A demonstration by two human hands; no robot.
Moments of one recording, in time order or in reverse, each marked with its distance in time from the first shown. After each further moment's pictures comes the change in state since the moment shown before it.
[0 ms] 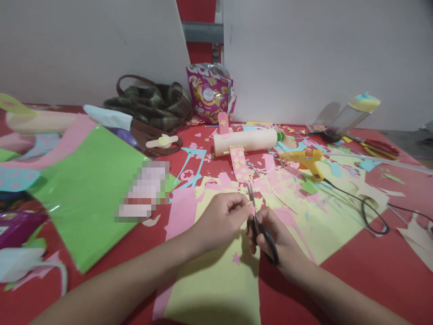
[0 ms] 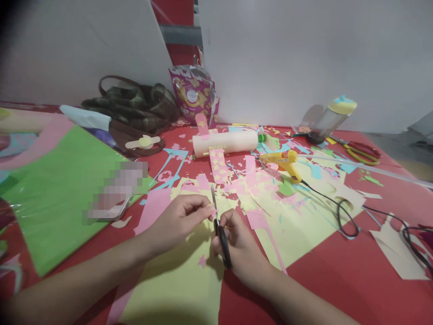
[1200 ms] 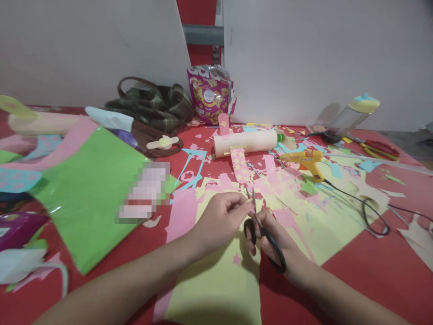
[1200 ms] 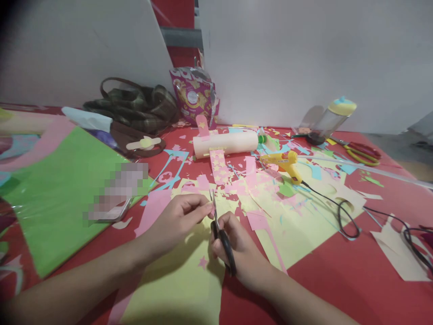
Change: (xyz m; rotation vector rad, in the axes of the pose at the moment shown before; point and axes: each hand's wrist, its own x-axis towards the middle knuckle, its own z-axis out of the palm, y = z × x) left_hand -0.001 0.003 0.000 -0.061 0.062 -0.045; right_hand -0.001 0.000 -0.004 -0.058 -0.136 -0.034
